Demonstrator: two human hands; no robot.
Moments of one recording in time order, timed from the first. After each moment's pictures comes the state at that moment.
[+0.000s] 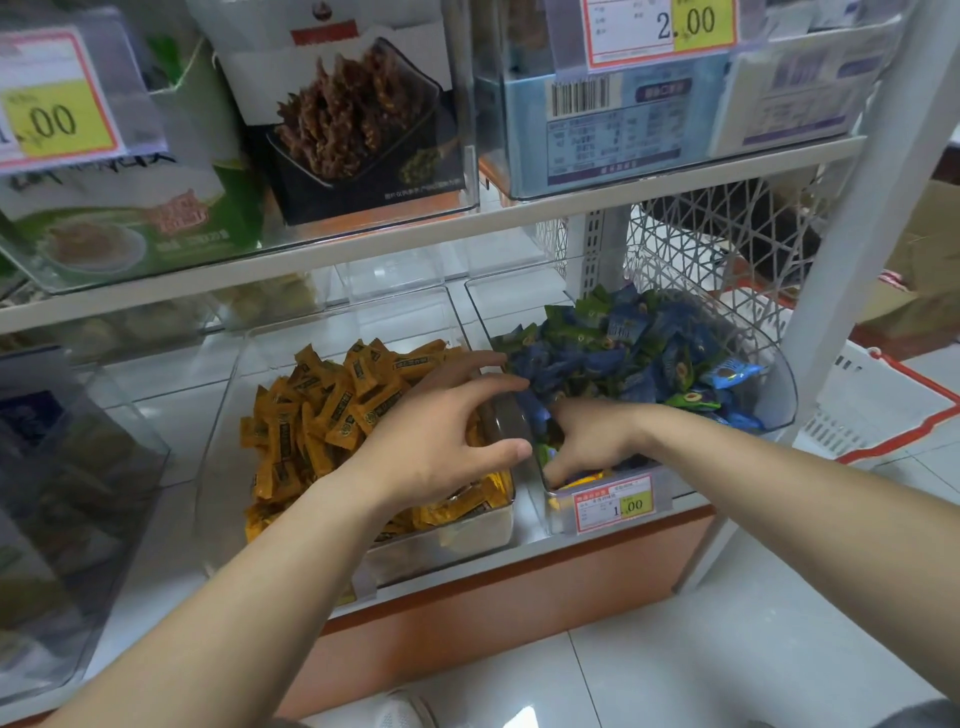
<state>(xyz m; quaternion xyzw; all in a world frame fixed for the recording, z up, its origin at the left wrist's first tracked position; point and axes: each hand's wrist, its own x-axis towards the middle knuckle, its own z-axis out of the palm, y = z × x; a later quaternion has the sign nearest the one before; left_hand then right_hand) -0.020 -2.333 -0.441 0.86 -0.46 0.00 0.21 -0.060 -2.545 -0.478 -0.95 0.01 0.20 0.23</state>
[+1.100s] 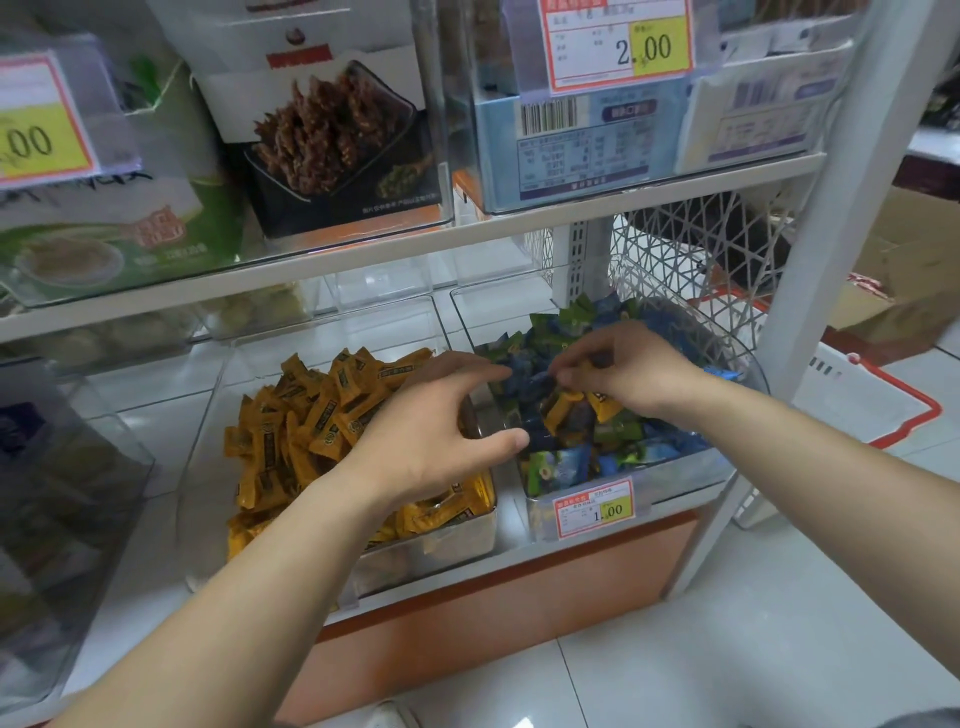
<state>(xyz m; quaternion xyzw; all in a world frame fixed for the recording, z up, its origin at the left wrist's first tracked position) -0.026 -2.347 -0.432 0.88 -0.41 0.01 0.25 -0.082 -2.590 -0.436 -0.89 0.05 -0.08 0.45</state>
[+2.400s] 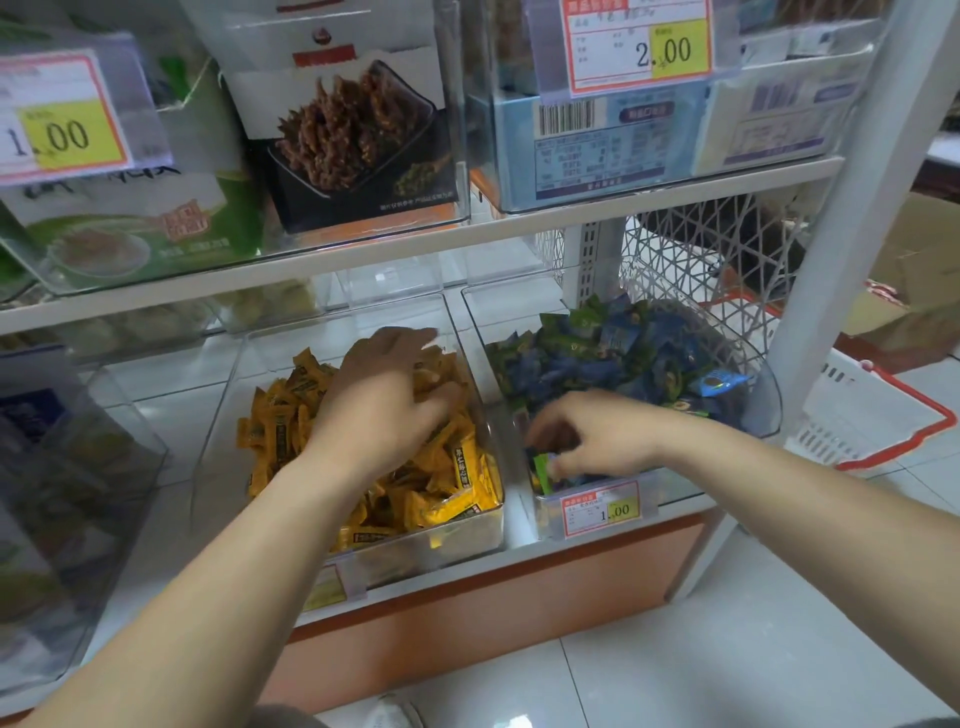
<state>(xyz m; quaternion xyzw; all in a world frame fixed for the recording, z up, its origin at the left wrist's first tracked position) -0.009 -2.319 -0.422 0.93 -0.29 0.11 0.21 -0.083 -2.558 -0.458 -0.96 -0.08 0.13 0.22</state>
